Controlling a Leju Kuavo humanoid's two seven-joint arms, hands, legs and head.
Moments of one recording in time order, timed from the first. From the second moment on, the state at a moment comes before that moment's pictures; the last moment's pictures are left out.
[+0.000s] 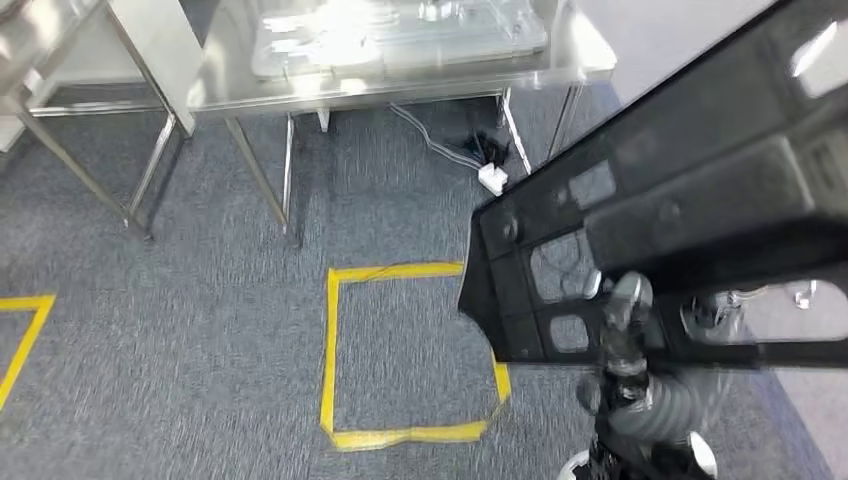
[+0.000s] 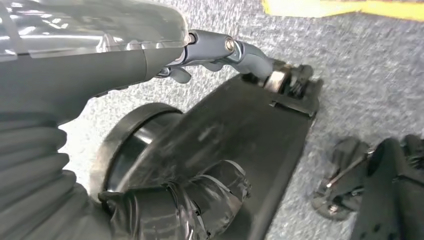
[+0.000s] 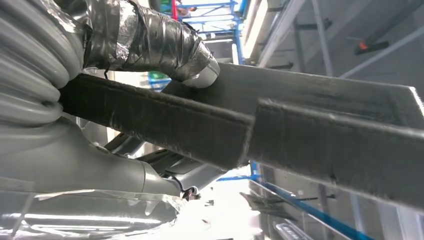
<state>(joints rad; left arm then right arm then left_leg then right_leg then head) -0.18 0.01 -1.08 -0.30 0.03 0.14 0.07 -0.17 -0.06 0.60 -1.99 0.17 -0.68 -0.31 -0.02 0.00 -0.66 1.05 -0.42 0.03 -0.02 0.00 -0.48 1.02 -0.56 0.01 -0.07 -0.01</state>
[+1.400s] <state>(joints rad) -0.15 0.03 -1.07 -0.27 0.05 0.16 0.02 -0.22 -0.03 0.64 -1.93 0.14 -0.65 -0.37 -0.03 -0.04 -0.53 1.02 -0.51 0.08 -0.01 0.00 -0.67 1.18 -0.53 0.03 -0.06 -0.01</state>
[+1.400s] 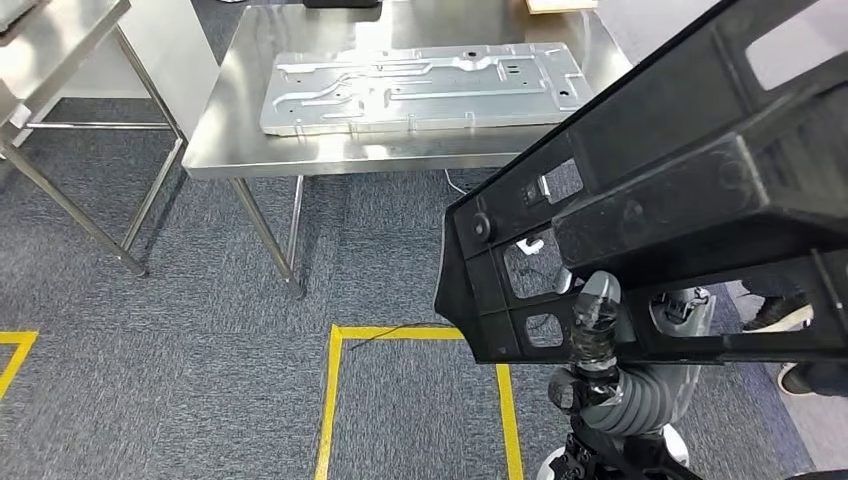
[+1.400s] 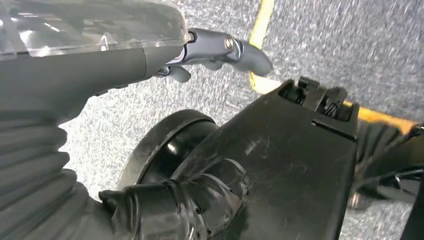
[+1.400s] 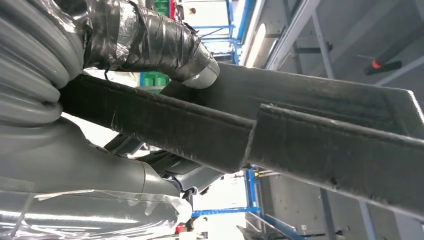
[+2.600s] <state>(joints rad) -0.16 0.03 -1.07 -0.27 -0.01 0.28 -0.05 -0.18 -0.05 0.65 -1.94 0.12 -0.66 -0.35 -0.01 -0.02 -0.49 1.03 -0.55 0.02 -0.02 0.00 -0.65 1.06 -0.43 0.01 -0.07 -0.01</state>
